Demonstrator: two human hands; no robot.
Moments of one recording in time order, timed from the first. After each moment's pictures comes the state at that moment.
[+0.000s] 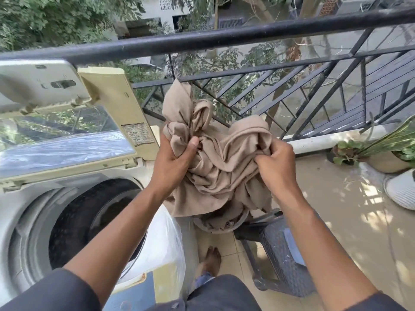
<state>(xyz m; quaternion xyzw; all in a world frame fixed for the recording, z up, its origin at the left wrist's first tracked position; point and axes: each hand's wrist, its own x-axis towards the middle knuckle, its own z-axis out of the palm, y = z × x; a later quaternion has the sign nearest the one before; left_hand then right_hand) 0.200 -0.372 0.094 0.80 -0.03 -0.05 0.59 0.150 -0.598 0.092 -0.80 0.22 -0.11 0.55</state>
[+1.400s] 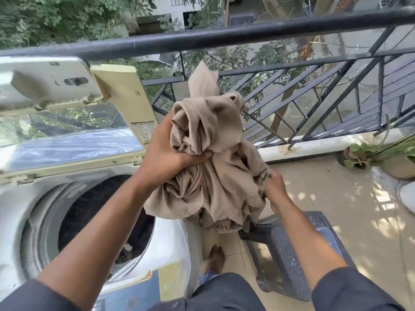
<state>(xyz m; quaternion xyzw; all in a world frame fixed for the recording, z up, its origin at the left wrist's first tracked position) 0.216 -0.345 0.137 0.81 -0.15 -0.03 0.57 0.153 -0.621 -0.044 -0.71 0.36 0.06 0.60</state>
